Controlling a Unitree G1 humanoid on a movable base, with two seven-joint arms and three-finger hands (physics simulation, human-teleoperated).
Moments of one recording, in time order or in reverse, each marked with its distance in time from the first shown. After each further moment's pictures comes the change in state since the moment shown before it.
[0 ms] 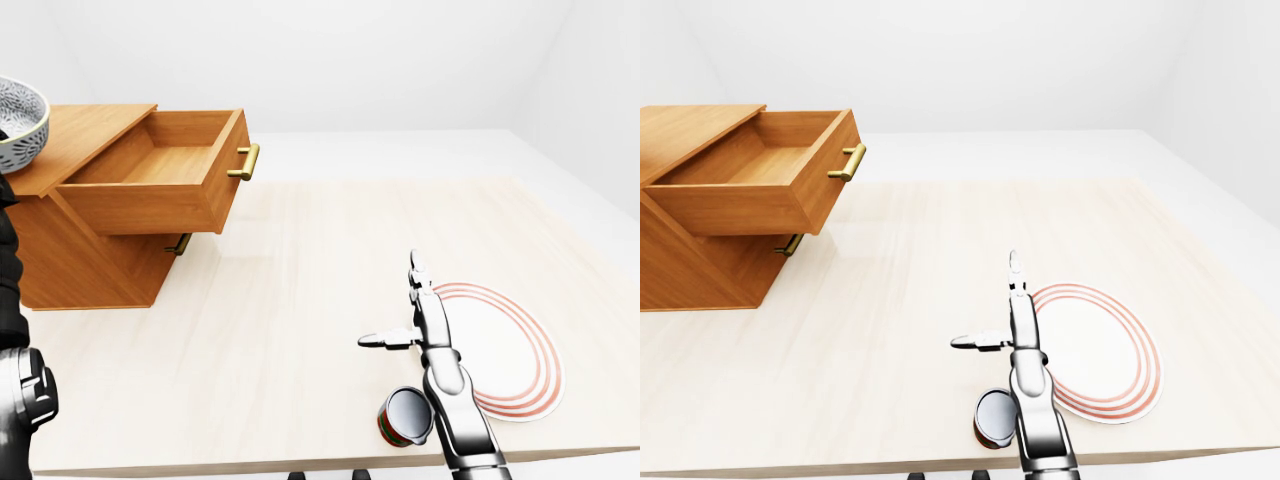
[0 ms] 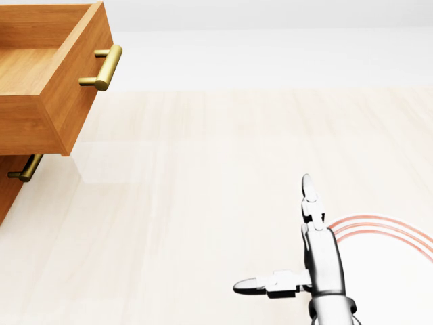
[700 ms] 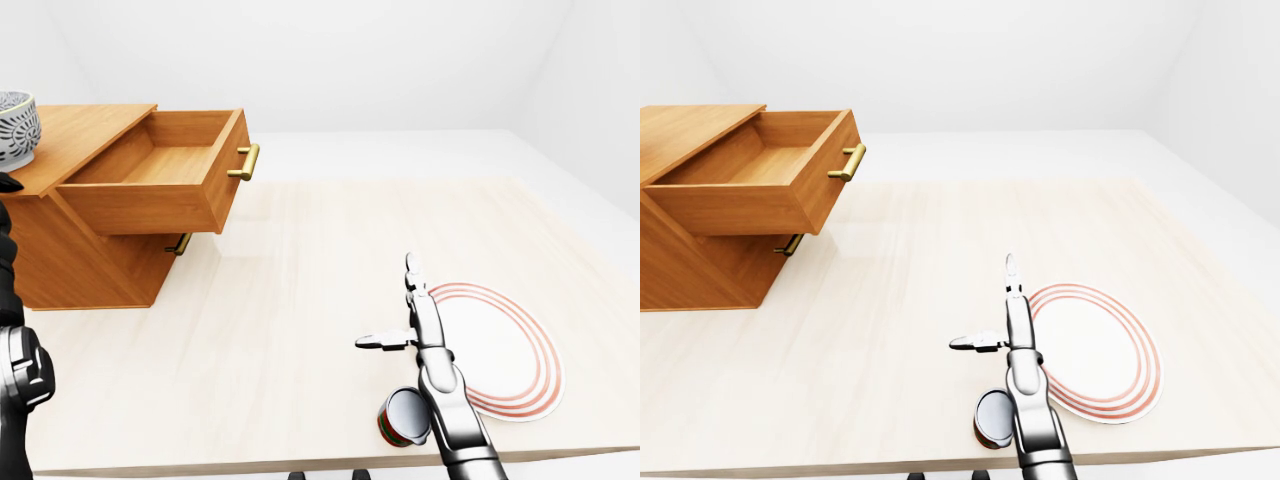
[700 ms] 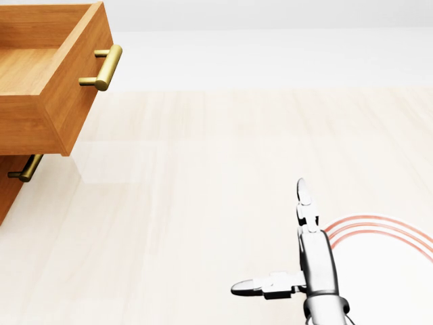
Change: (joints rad) left arm -0.142 0.003 -0.051 0.104 0.055 0.019 0.090; right arm -0.030 0.002 0.001 0.103 -0.016 -0.049 -0.018
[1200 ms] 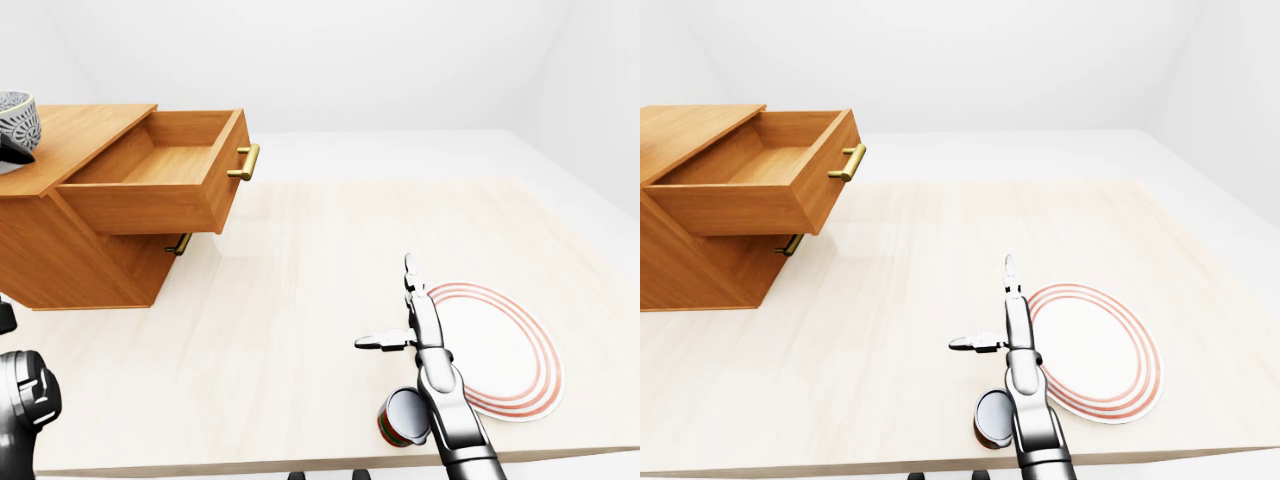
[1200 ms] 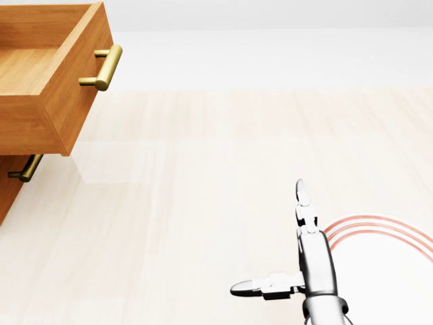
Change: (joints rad) left arm 0.149 -0.015 0.120 -0.649 -0.122 0.071 -0.546; right arm -0.003 0.001 0.002 0.017 -0.005 -0.009 -0.005
